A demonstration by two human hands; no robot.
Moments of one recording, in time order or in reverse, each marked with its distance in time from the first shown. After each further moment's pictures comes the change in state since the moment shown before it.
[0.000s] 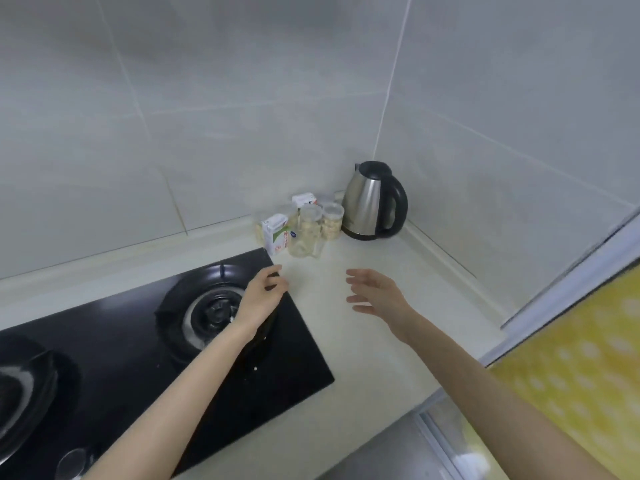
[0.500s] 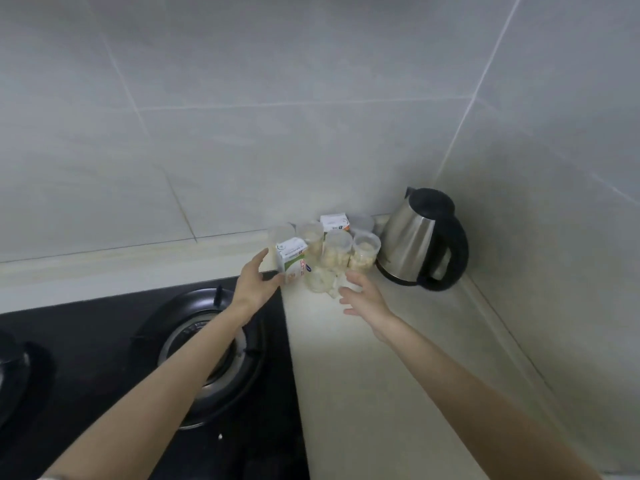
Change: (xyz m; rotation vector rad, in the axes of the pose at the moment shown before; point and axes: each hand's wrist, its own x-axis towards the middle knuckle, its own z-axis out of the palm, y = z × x) left_hand 0.158 0.010 0.005 0.153 0.310 -0.054; right_hand 0.202 -0.011 0.013 -0.160 -0.198 0.037
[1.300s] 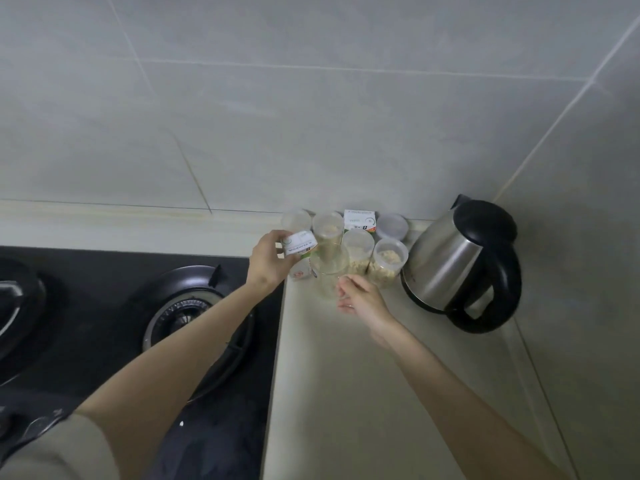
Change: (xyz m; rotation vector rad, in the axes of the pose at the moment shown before) left_hand 0.056 -0.004 0.046 0.102 0.264 0.056; right_hand 0.081 0.014 -0.012 0.063 -0.263 0.011
